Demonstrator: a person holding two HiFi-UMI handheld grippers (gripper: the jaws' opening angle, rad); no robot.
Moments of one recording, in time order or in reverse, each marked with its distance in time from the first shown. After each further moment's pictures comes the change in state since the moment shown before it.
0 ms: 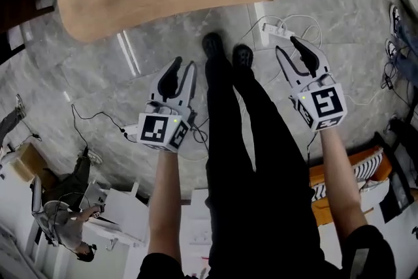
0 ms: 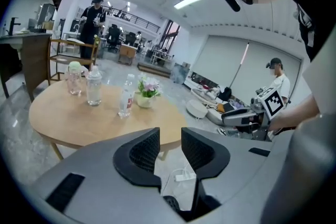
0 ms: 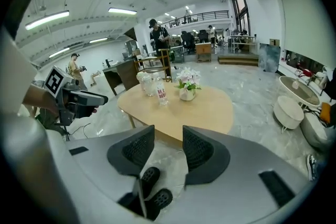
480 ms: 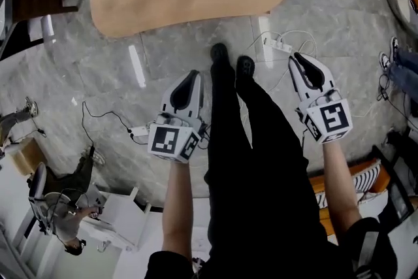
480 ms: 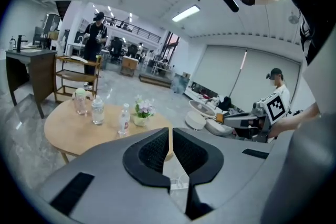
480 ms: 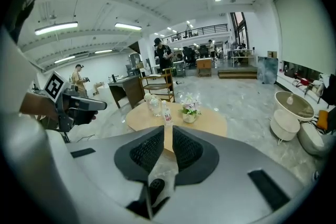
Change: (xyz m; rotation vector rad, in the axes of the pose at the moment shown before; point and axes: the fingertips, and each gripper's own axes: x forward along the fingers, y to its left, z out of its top) left arm -0.105 -0.080 0.094 0.003 -0.106 0.042; right arm -0.127 0.035 0.096 -0.016 -0.144 0.005
